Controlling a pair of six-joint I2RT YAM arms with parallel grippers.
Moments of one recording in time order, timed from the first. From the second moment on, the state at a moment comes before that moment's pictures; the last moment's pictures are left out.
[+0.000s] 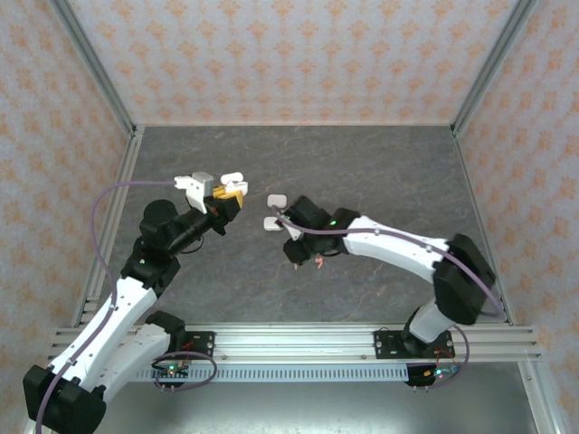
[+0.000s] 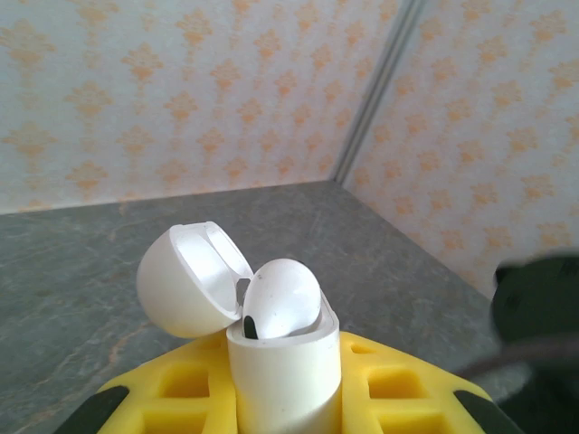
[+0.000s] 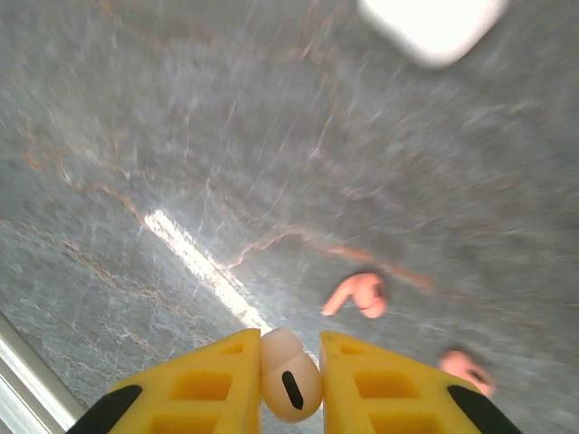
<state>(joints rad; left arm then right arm) -0.31 0.79 0.63 0.07 0.36 -0.28 0.89 1.53 1.14 -0.67 -0.08 0.19</state>
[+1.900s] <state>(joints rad) -0.49 0.95 0.72 0.24 0.69 -0.28 0.86 1.21 1.38 -0.57 -0.13 -0.48</state>
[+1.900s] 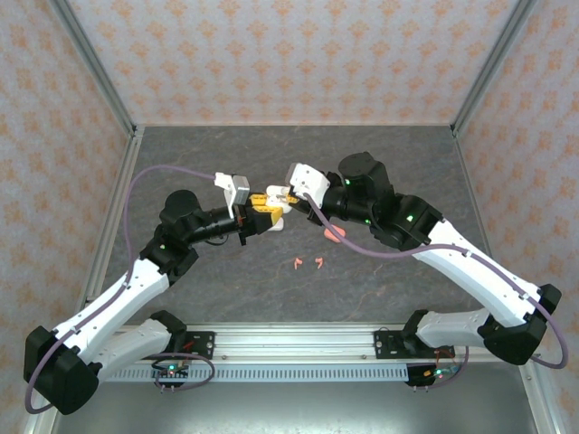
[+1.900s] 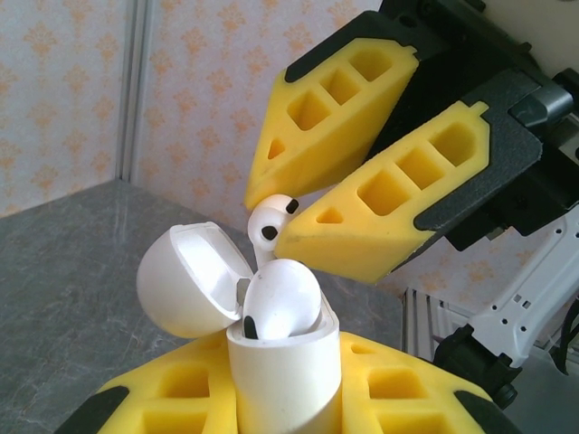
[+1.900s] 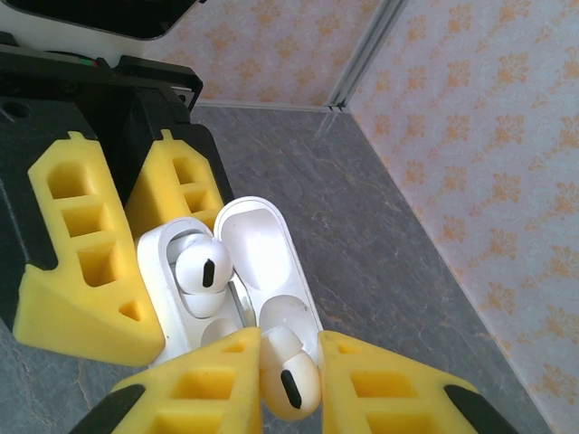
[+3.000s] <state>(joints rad) -0.50 0.95 0.72 0.24 0.71 -0.25 0.85 1.22 1.47 -0.66 -0.25 -0.36</state>
